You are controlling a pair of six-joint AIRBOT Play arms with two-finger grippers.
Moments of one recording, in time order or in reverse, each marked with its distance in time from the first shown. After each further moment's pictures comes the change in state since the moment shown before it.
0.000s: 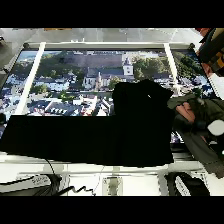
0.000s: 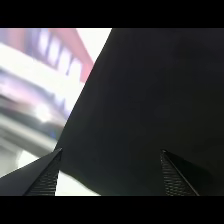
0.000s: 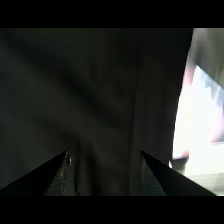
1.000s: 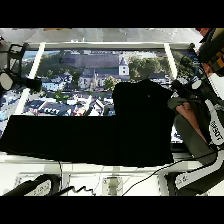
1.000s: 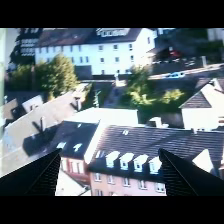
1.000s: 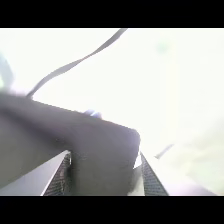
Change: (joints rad) left arm -0.597 0.192 0.042 -0.024 0.208 -0.067; right arm -0.103 -0.958 0.696 0.014 -0.443 0.212
